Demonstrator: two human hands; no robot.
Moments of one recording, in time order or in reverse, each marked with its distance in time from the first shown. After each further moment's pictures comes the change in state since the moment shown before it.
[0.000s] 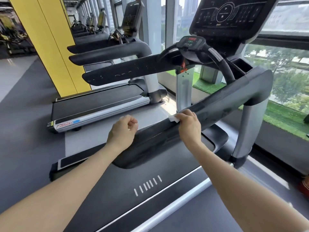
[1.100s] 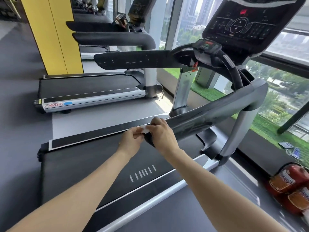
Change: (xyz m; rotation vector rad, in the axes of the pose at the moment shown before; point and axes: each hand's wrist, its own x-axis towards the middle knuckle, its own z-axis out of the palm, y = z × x) left_hand -0.078 -0.101 -0.035 -0.616 -0.113 -0.285; right_hand -0.100 -0.158 0.070 -0.072 -0.224 -0.429
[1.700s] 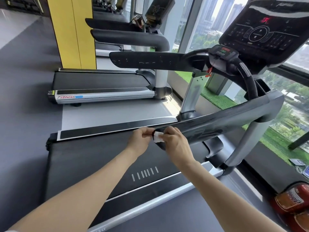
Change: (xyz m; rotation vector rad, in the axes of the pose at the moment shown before) left_hand 0.010 -0.008 0.002 -0.111 -0.012 -0.036; right_hand -0.020 0.002 -0.013 0.026 -0.029 -0.071
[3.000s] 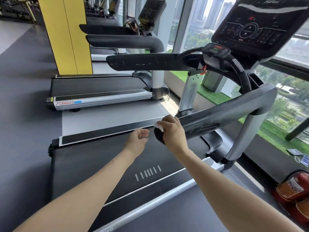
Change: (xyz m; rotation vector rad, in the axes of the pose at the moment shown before) left_hand -0.014 -0.014 -0.018 0.069 0.024 -0.042; right_hand 0.014 -0.013 0.009 0.030 0.121 0.114
